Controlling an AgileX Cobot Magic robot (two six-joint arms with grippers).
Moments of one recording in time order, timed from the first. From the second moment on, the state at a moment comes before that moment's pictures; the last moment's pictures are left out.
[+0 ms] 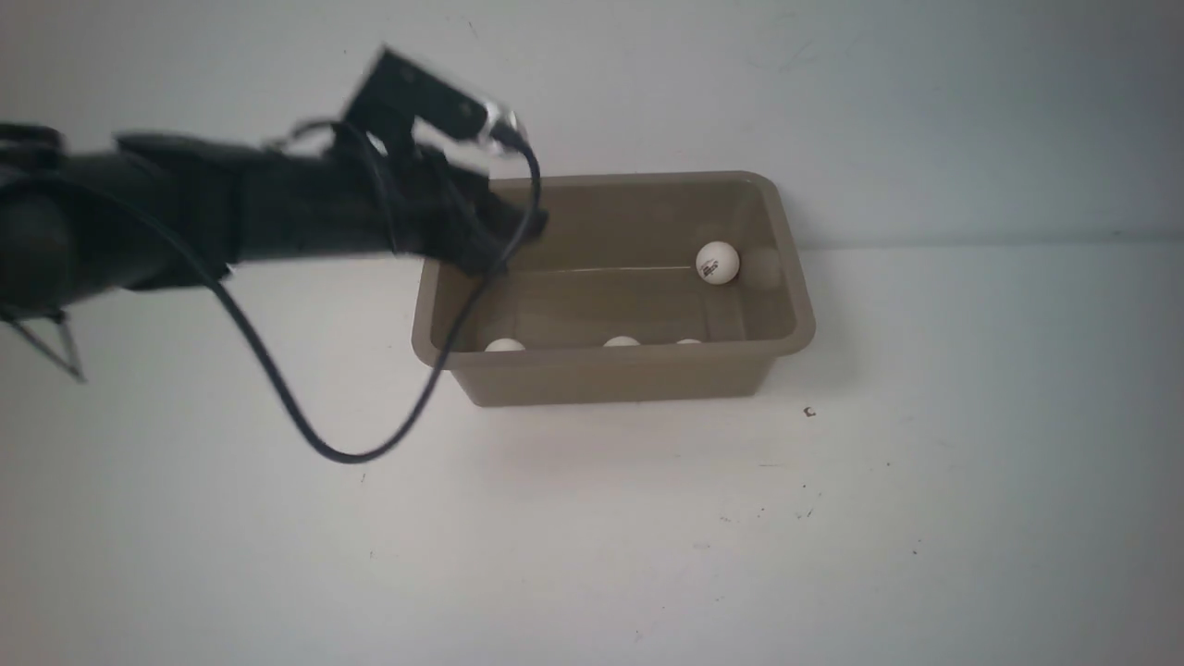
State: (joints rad) right arm 0.38 1.31 -1.93 0.08 1.28 -0.35; left arm -0.19 1.76 -1.23 -1.50 0.45 1.76
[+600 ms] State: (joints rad) right arm 0.38 0.40 -0.76 -0.16 0.80 -0.05; left arm -0.19 0.83 -0.73 -1.54 0.29 1.75
